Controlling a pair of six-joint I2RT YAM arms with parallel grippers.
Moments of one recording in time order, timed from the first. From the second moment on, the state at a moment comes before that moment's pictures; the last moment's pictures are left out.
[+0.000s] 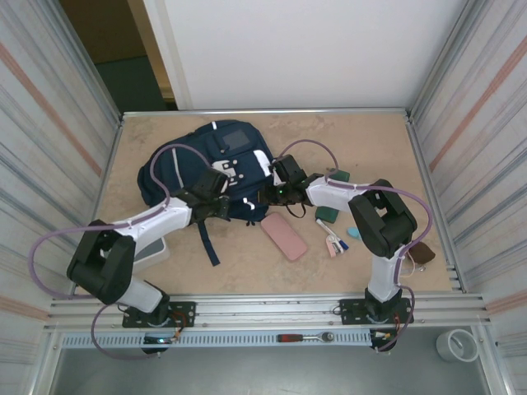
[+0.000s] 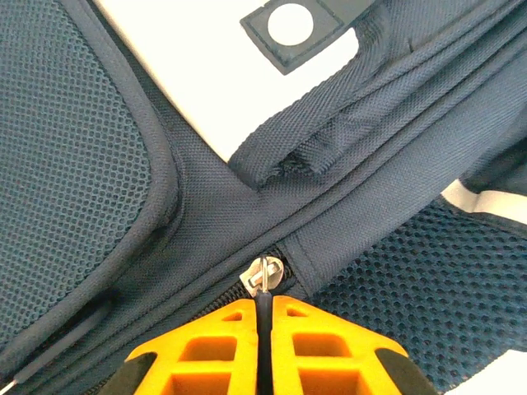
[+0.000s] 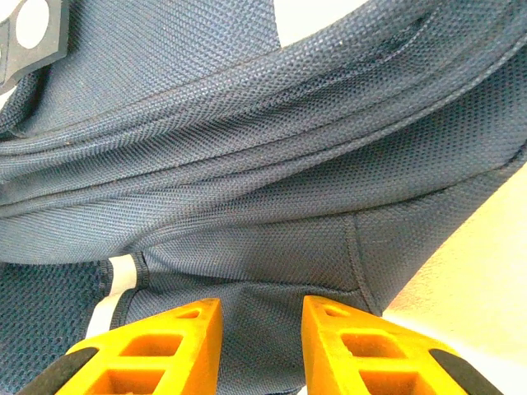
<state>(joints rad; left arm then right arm) -0.54 1.47 0.86 -0.37 -0.18 -0.17 0.64 1.89 1.16 -0.18 -0.21 0.57</state>
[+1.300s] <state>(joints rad) -0.47 1.37 0.71 -0.24 -0.09 -0.24 0.58 1.94 1.19 -0.15 -0.22 0.67</state>
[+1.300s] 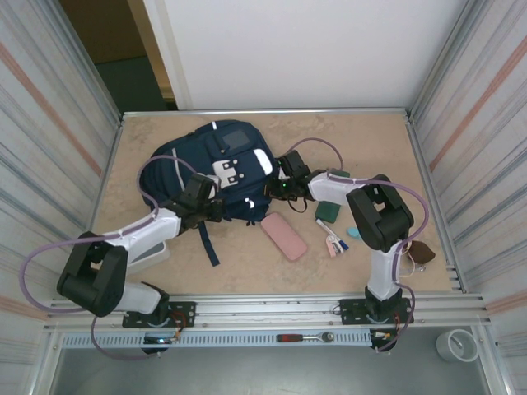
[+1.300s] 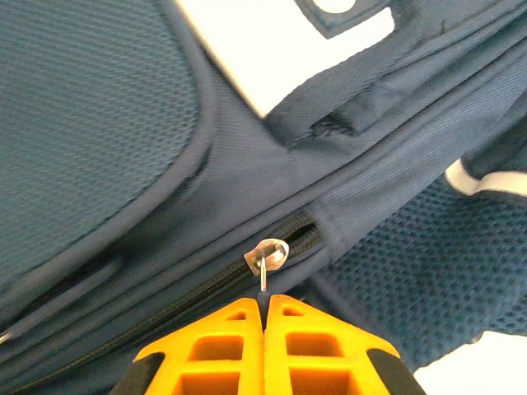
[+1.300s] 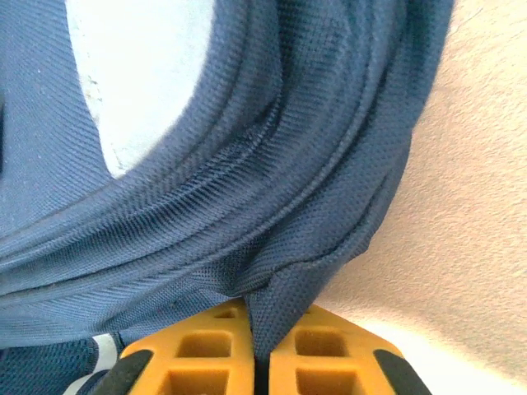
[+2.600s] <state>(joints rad) -0.46 1.32 0.77 -0.28 0.06 -0.29 0.48 1.75 1.20 -0.36 -0.18 0.47</state>
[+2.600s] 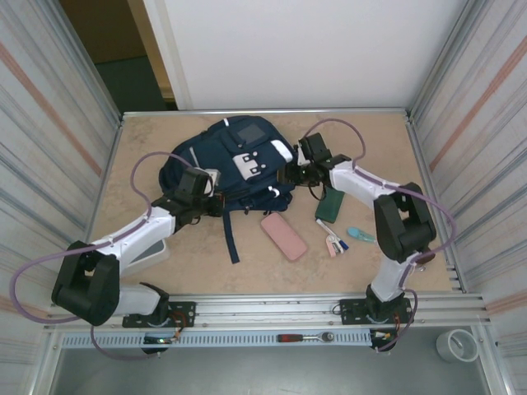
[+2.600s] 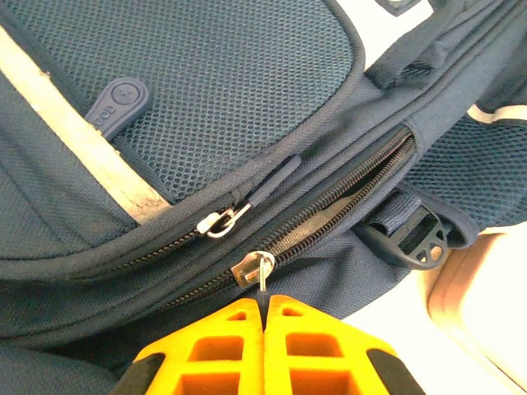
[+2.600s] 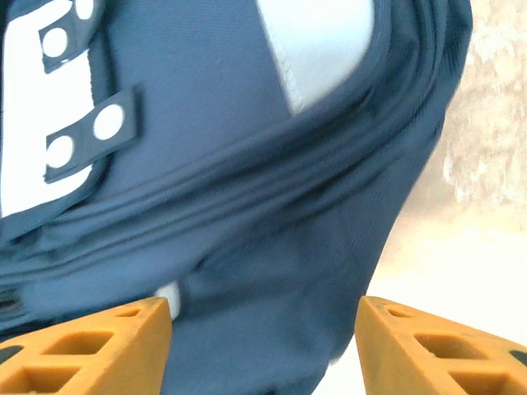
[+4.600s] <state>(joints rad) -0.34 1.25 0.81 -0.40 -0.08 -0.16 0.50 1.71 1.12 -0.23 -0.33 0.41</state>
